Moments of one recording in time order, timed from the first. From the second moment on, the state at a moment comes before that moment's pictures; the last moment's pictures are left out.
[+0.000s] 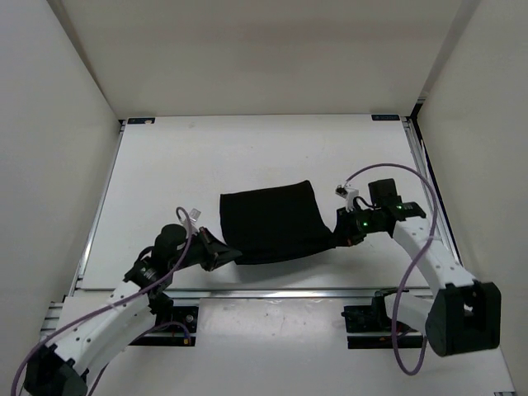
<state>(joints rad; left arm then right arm) -0.56 0.63 0.28 -0.15 0.40 -1.26 0.19 1.17 0.74 -0.76 -0.73 -0.16</state>
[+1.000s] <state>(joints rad) -0.28 0.78 0.33 0.03 0.56 -1.39 0.17 1.34 0.94 -0.80 -0.84 -0.19</state>
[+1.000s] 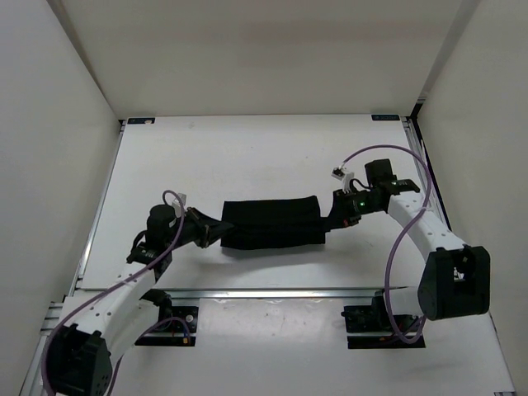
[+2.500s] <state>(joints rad) -0.30 1.53 0.86 0.13 0.48 -1.04 0.08 1.84 1.41 -0.71 -0.81 -0.17</state>
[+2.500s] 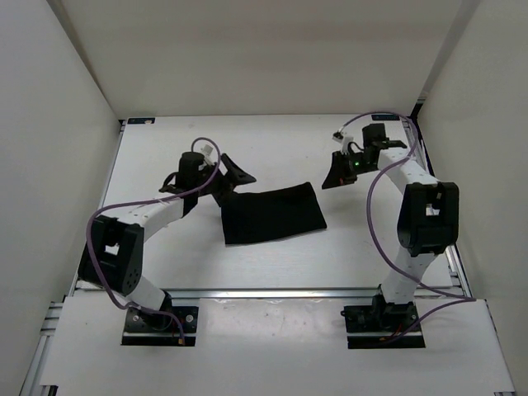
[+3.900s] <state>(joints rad) -0.37 1.48 0.76 0.08 0.42 -0.85 0.10 2.05 1.46 -0.66 -1.11 -0.04</state>
